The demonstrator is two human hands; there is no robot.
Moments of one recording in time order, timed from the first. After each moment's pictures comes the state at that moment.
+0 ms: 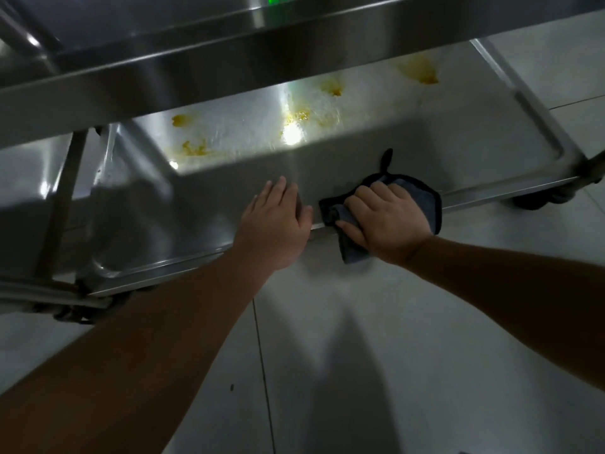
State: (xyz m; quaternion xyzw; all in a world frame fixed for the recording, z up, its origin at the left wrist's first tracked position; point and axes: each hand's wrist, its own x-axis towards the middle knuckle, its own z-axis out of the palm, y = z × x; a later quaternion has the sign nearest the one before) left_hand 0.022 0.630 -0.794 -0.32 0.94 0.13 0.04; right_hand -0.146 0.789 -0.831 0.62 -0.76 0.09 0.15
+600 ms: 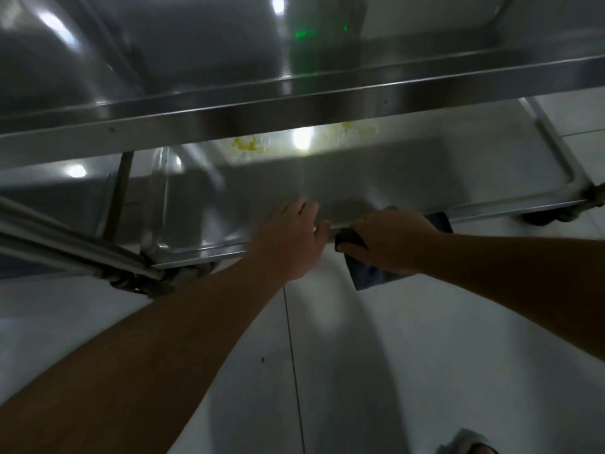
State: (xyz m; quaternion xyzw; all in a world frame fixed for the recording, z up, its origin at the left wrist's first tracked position) left_hand 0.094 0.625 -0.748 -0.29 0.95 0.13 0.04; right_hand -0.081 0.757 -0.757 0.66 -0.75 -0.03 -0.10
